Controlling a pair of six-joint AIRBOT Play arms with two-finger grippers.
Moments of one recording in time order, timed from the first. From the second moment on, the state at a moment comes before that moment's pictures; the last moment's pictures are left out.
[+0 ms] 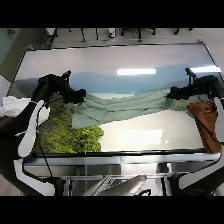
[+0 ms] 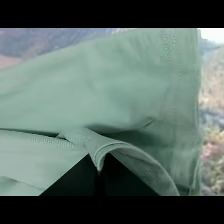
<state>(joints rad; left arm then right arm) -0.15 -1.77 1.58 -1.93 1.18 1.46 -0.33 -1.81 1.49 2.21 -1.13 -2.04</state>
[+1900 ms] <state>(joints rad) -0.52 -2.07 1.95 -2.17 1.03 1.49 -0.36 -1.76 1.80 2.34 -1.60 -2.12</state>
